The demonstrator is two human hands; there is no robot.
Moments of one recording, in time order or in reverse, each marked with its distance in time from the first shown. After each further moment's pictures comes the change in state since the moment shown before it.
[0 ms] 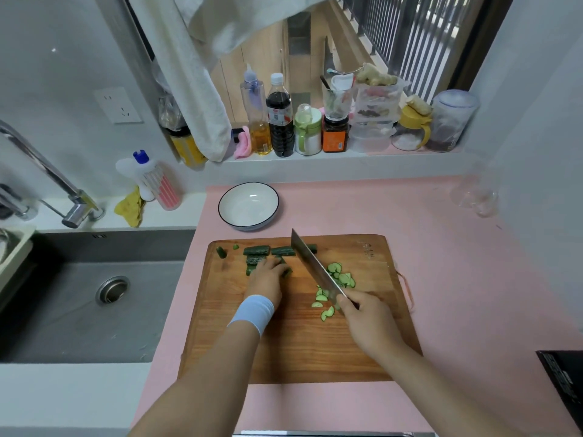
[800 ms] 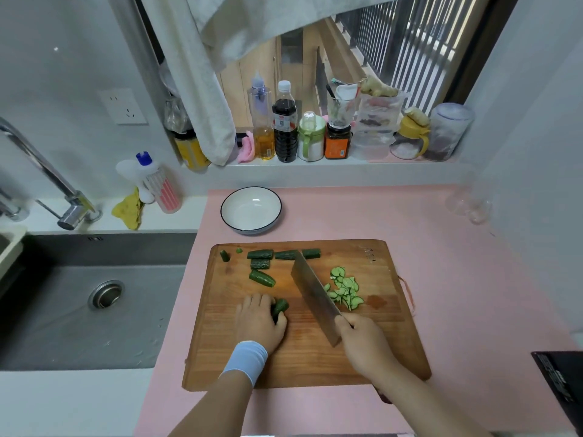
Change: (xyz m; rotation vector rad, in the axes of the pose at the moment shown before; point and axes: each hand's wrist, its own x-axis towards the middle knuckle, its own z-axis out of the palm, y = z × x) left_hand -0.065 -0.031 0.038 0.049 0.197 -0.124; right_hand -0.026 -0.013 0.028 0.011 -0.056 0.130
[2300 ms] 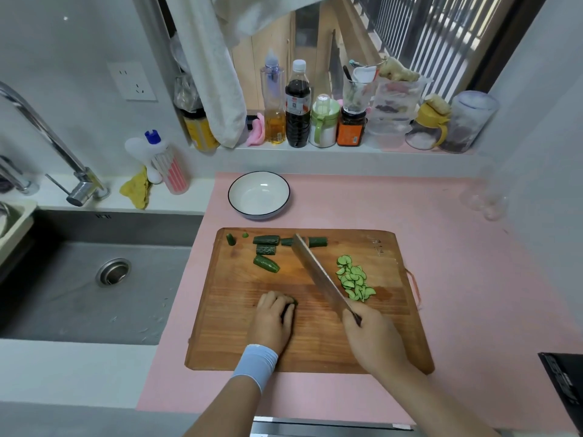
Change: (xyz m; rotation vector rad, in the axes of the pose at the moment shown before) left_hand -0.027 0.010 0.021 -0.461 0.240 0.183; right_hand -0.007 0.011 0.000 -0.180 0.114 -0.176
